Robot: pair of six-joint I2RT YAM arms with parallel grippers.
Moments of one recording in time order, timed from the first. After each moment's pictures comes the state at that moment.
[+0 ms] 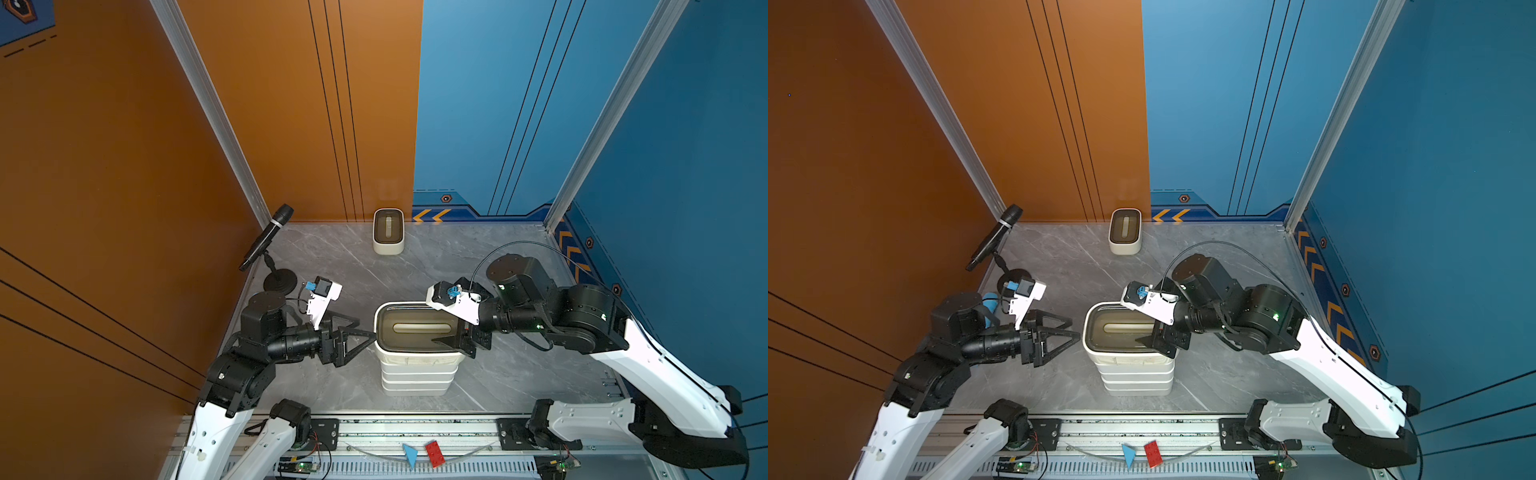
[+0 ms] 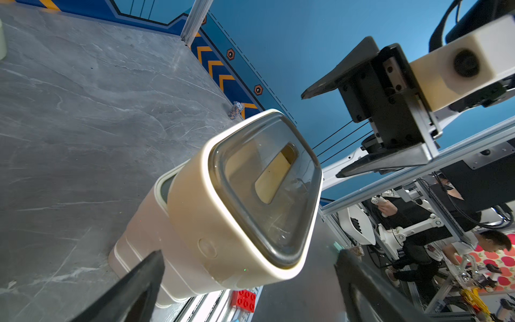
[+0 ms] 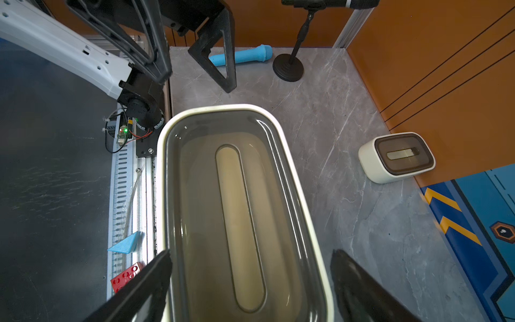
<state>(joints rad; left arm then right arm) -0.31 0.64 0.98 -0.79 0.84 -0.39 1.01 1.19 1.65 -1.12 -0.14 -0.34</state>
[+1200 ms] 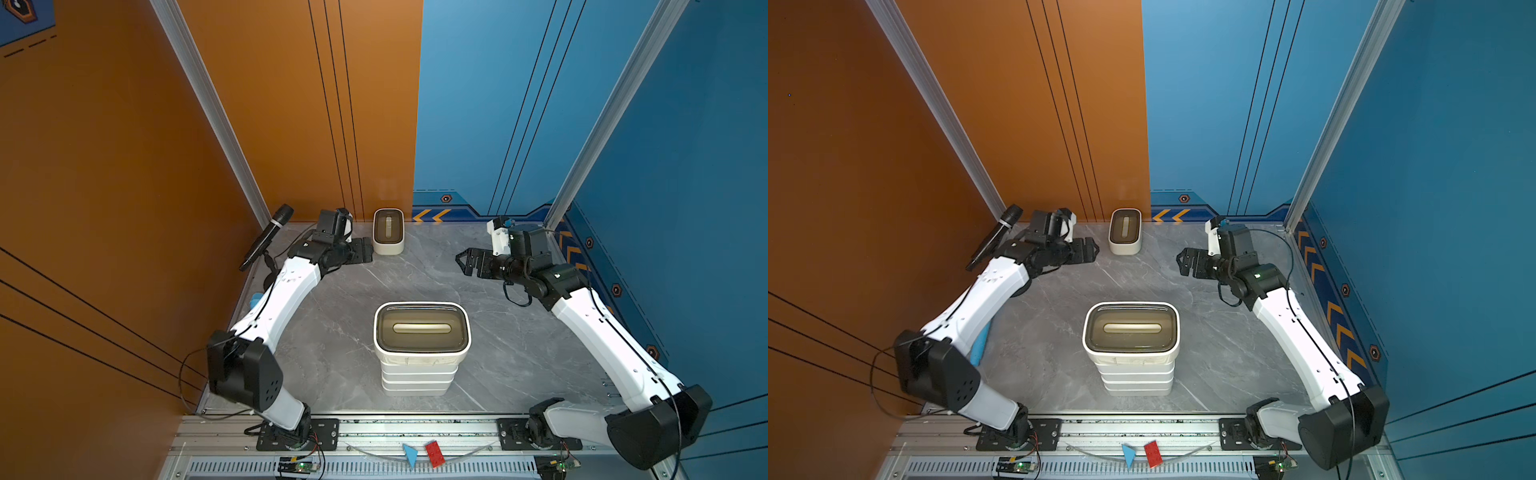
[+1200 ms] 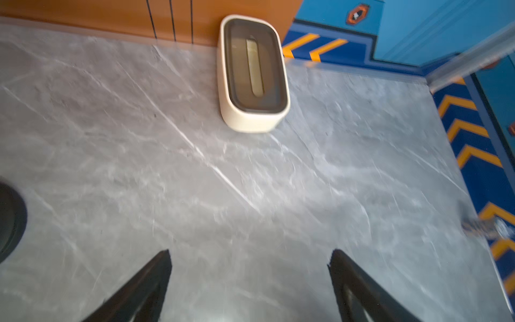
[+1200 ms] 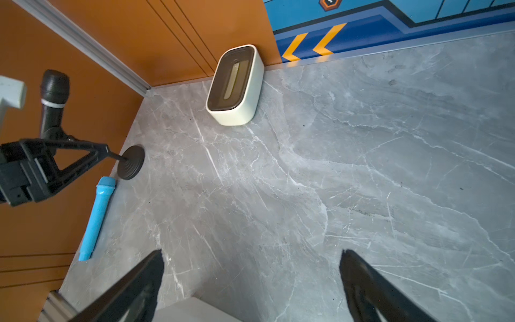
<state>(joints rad) -0.28 1.67 1.55 -0.65 0.05 -0.33 0.35 1.31 1.29 -0.61 -0.16 0.41</state>
